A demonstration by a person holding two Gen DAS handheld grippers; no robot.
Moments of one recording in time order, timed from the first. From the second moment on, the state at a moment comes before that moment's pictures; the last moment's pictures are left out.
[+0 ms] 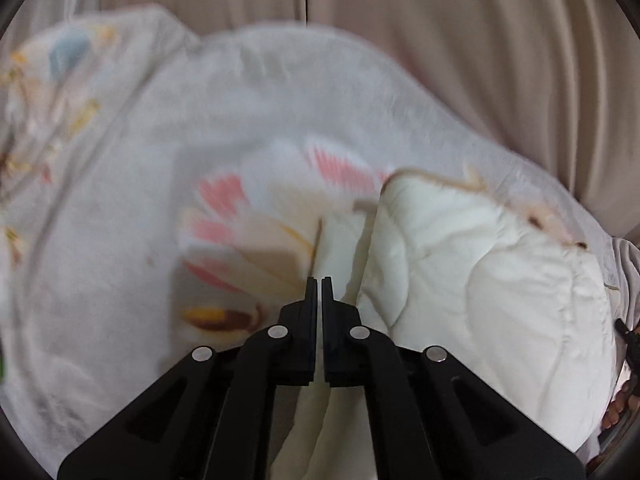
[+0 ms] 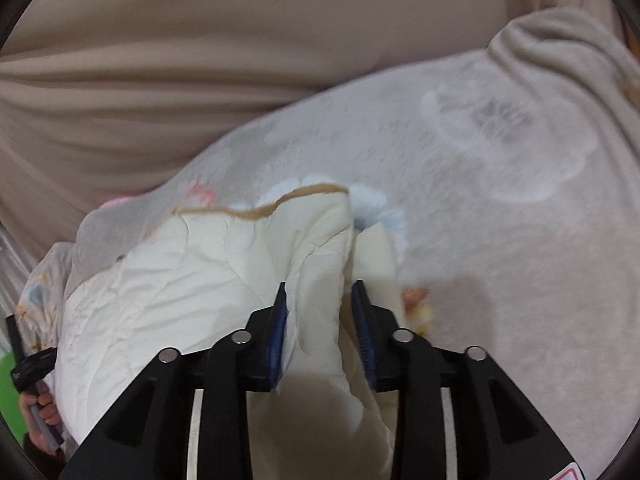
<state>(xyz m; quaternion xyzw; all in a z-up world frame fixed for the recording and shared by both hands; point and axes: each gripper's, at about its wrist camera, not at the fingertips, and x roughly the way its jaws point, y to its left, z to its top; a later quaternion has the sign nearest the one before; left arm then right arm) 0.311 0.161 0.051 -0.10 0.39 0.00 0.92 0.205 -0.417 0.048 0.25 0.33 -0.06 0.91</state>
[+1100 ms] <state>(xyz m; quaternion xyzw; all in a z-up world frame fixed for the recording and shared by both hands) 0.244 0.037 0.027 0.05 0.37 -0.10 0.92 0.125 -0.360 0.039 0.14 0.35 -0.02 0.93</state>
